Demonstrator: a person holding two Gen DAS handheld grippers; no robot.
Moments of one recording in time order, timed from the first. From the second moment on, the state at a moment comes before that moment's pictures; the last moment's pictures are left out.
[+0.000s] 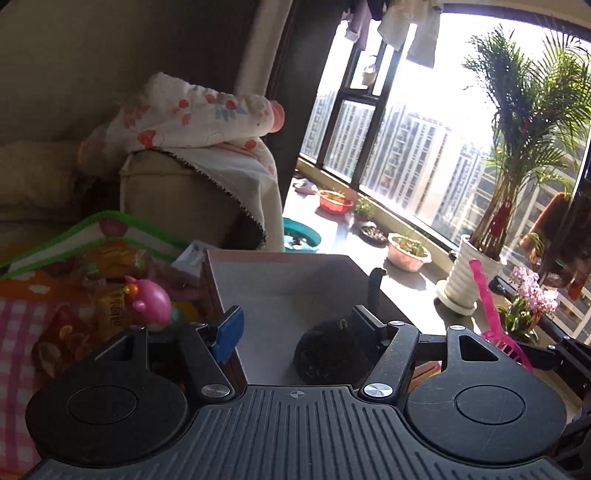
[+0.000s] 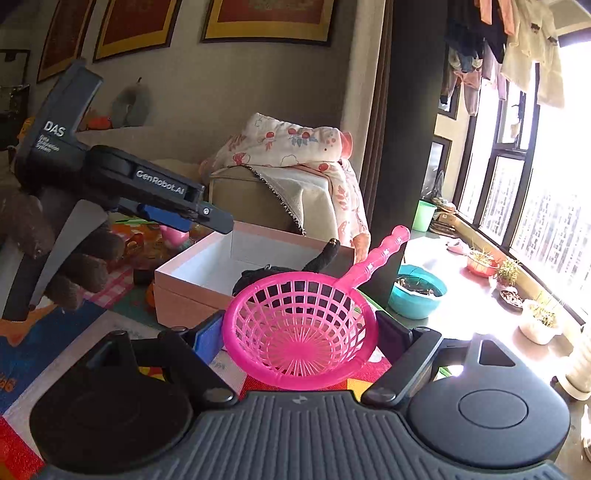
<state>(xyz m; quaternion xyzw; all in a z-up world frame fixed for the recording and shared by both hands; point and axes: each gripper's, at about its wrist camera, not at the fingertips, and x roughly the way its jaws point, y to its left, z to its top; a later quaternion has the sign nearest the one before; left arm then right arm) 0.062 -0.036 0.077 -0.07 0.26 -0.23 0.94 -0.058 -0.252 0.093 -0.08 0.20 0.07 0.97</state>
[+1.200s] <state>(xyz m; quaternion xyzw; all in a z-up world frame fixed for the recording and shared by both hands) 0.057 0.074 0.017 -0.16 0.24 -0.17 0.94 0.102 -0.178 0.114 -0.02 0.30 0.10 0.95</state>
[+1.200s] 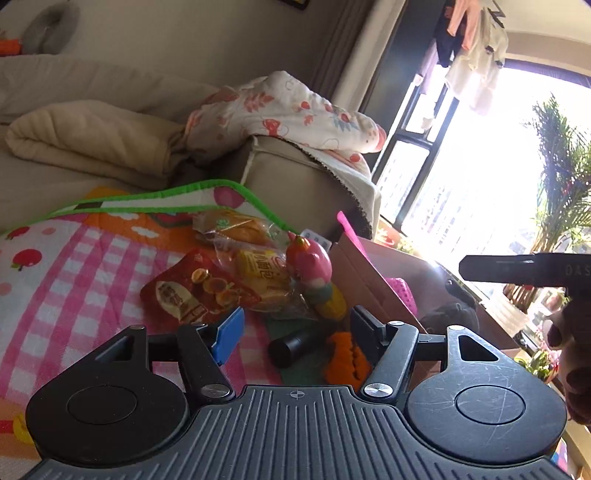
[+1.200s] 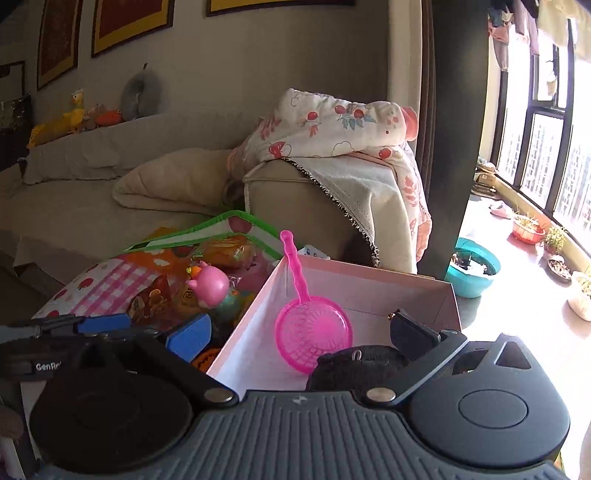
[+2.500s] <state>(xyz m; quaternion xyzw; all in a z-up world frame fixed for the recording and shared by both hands) 0.055 0.110 0.011 -0.24 0.21 -0.18 0.93 0.181 -0.144 0.127 0.08 0.46 0.13 0.87</state>
